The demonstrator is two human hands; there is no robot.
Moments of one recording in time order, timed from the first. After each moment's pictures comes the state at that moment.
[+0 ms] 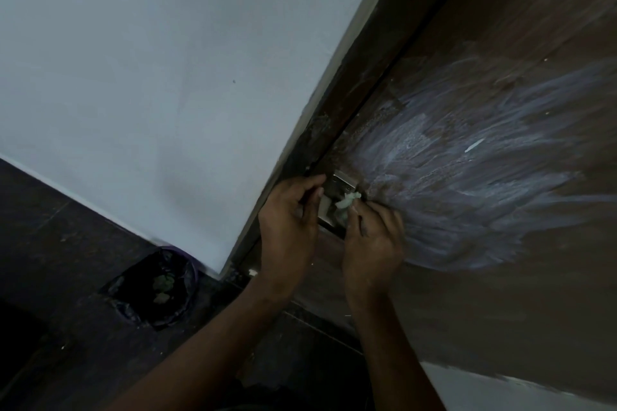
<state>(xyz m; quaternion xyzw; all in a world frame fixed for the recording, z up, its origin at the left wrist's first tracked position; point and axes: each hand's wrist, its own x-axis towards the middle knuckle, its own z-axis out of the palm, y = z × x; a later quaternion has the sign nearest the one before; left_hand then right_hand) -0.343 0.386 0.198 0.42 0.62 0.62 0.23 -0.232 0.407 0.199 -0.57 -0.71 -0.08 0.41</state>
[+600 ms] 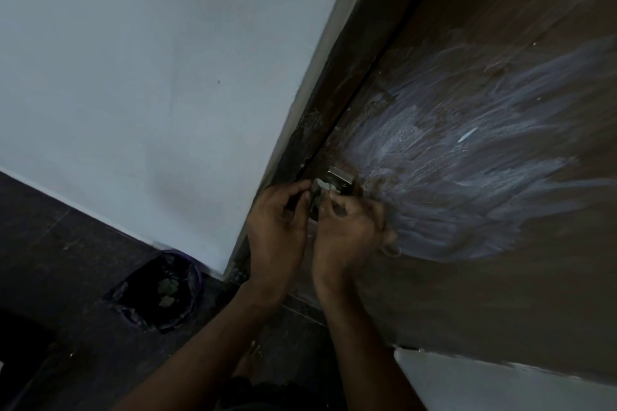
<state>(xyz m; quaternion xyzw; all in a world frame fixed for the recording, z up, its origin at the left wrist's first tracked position) -0.349 0.381 0.184 0.43 0.64 0.60 0.20 -0.282 0.402 0.203 -0.71 -0.58 0.04 0.40</state>
